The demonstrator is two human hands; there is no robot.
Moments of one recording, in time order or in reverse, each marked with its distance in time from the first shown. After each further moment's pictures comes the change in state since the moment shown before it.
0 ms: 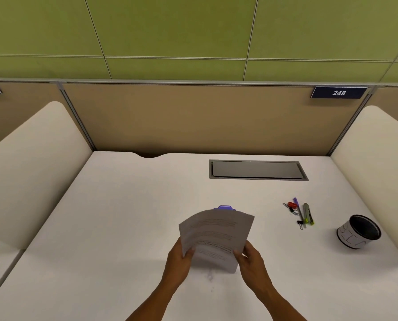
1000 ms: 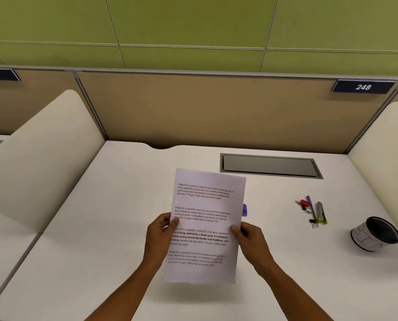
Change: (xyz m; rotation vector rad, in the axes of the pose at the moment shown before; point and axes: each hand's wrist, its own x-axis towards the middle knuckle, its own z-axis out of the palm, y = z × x) left_hand 0.009 0.023 -0.073 -0.224 0.224 0.044; right_hand 0.021 -0.059 0.016 0.044 -0.093 0.044
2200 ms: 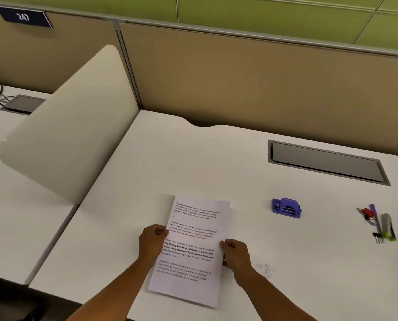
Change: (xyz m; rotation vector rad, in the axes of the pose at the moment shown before) left_hand 0.069 -0.122 -0.160 0.381 0.149 -0.410; right_hand 0.037 0.065 0.205 -0.030 -0.008 0.530
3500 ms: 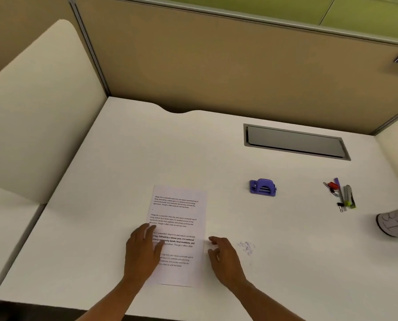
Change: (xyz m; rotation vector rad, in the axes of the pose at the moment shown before) left_hand -0.034 -0.055 0.025 0.608 0.059 0.543; right_hand -0.031 0.061 -0.022 -0.586 0.074 -0.438
